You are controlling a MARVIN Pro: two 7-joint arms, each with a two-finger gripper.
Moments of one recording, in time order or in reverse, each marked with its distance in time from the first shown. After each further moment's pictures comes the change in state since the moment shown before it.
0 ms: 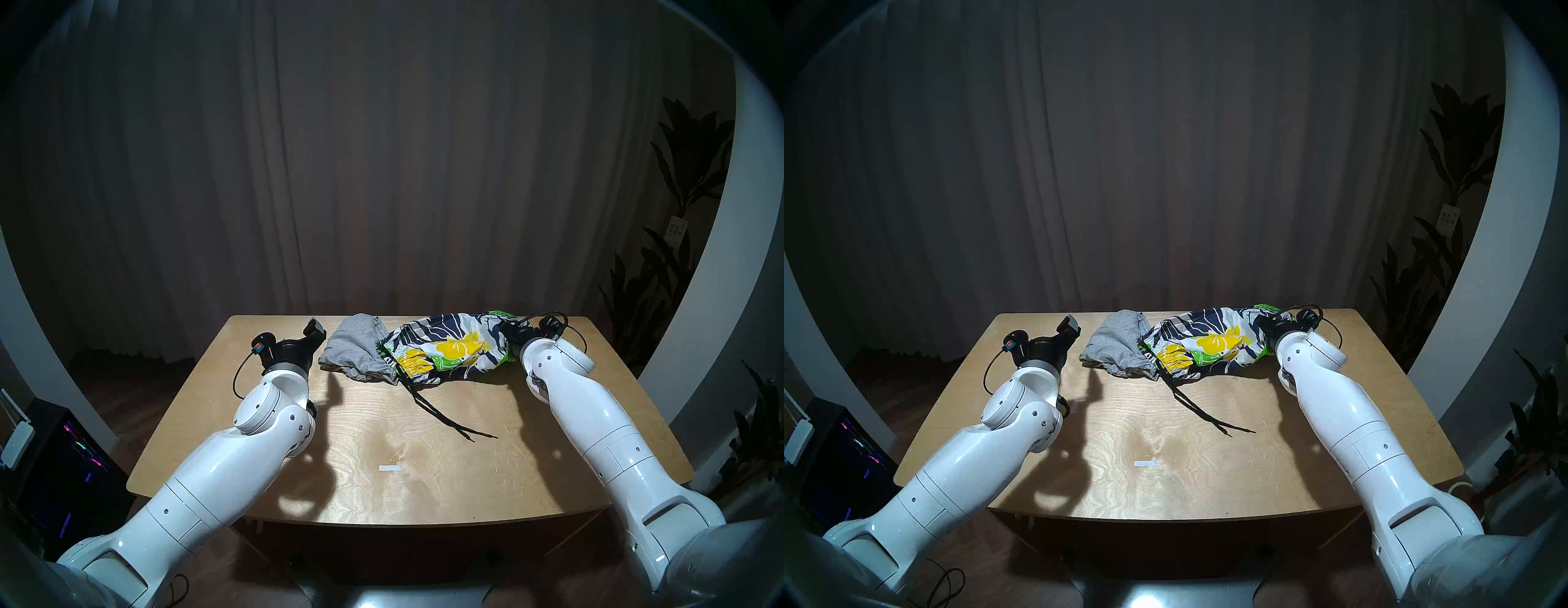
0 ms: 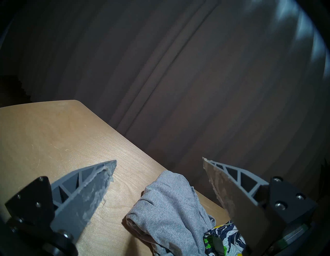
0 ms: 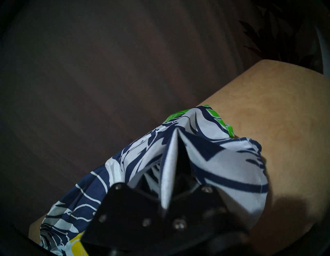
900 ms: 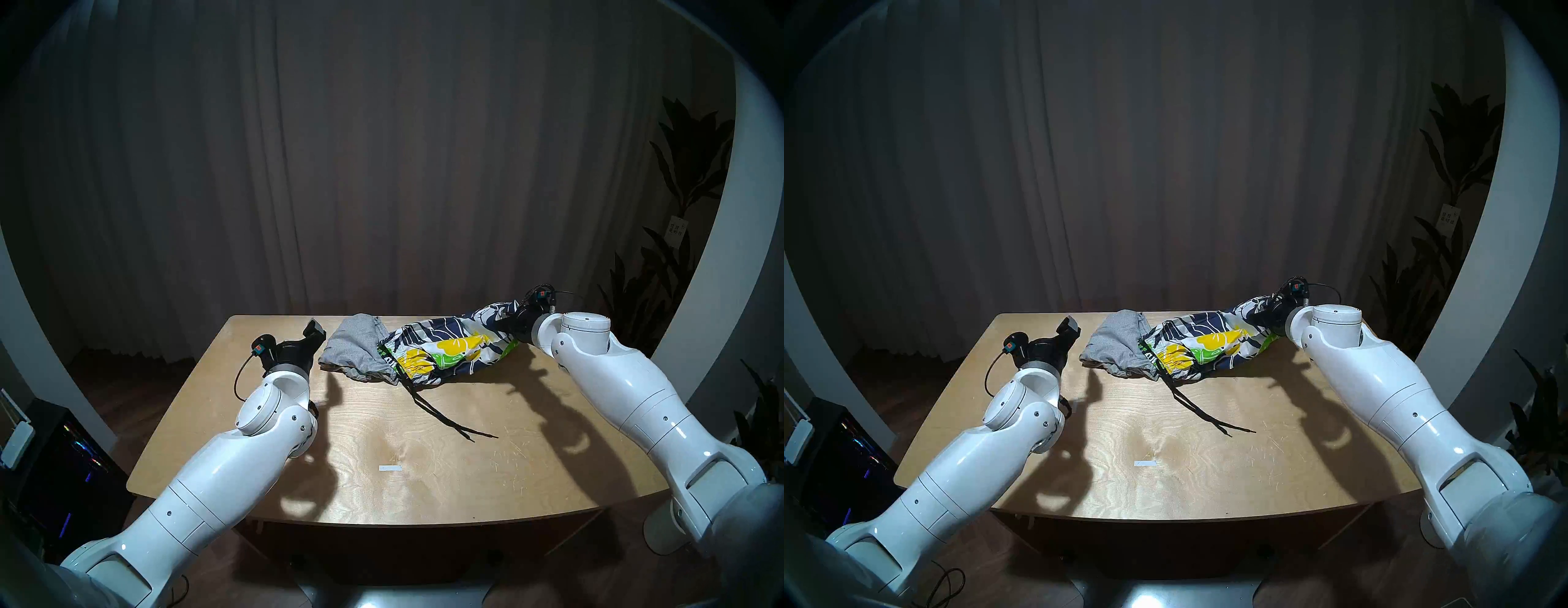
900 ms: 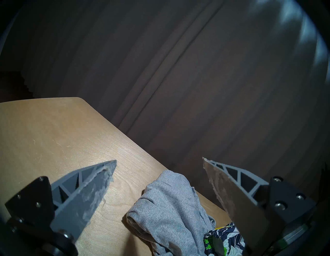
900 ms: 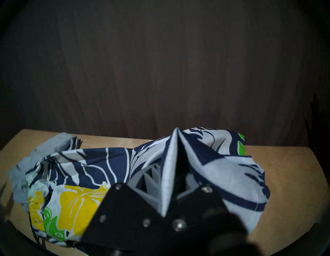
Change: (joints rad) left arm 0.006 -0.019 -0.010 0.004 -0.002 -0.006 0.006; right arm 0.168 0.247 -0.248 -0.034 -0.276 0.232 0.379
